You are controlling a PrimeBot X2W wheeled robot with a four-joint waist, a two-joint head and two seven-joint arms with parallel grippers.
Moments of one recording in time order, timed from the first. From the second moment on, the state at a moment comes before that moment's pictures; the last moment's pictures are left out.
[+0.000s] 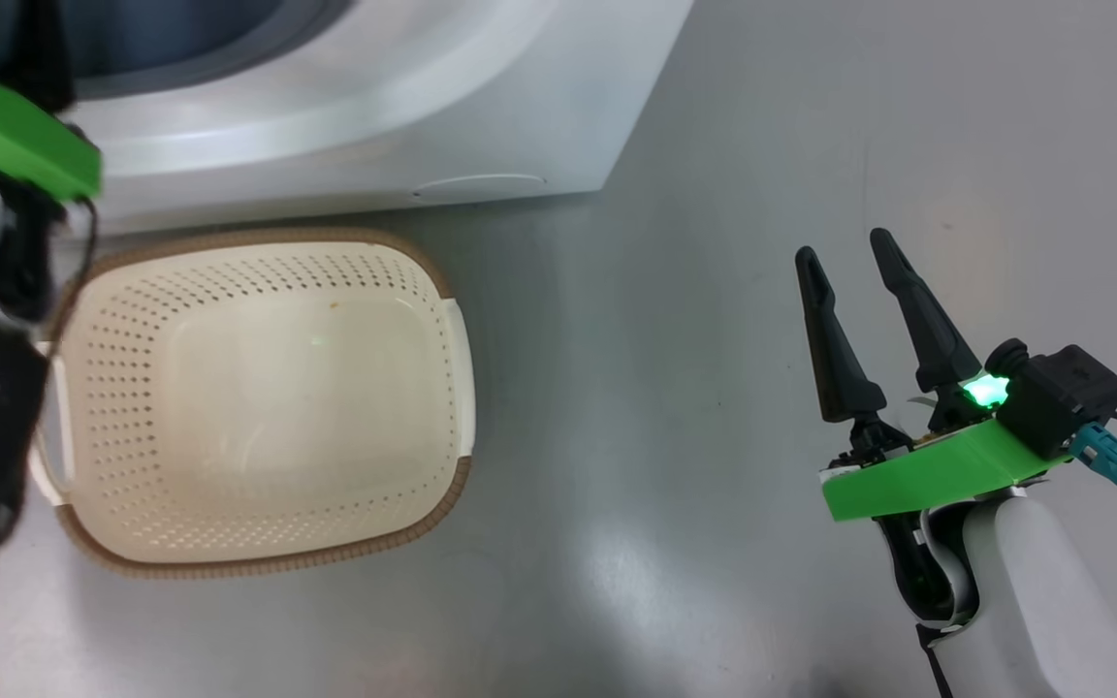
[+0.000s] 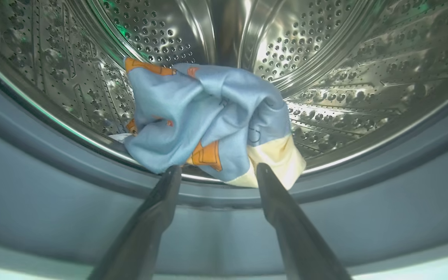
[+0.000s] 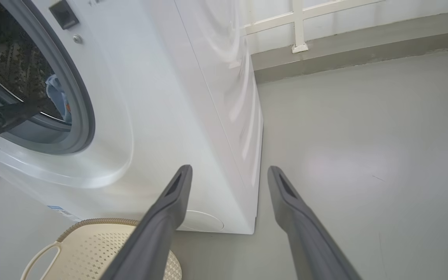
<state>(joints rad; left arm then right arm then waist) -1.15 0.33 -0.48 0.89 -0.84 -0.13 -0.26 -0.37 -0.07 0.12 0.11 0.34 0.13 -0.25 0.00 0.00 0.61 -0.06</state>
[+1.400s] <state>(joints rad) -0.31 0.16 -0.08 0.48 -0.43 -0.13 -0.26 -0.08 -0.16 0.05 0.15 0.38 0.13 -0.25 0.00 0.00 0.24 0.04</state>
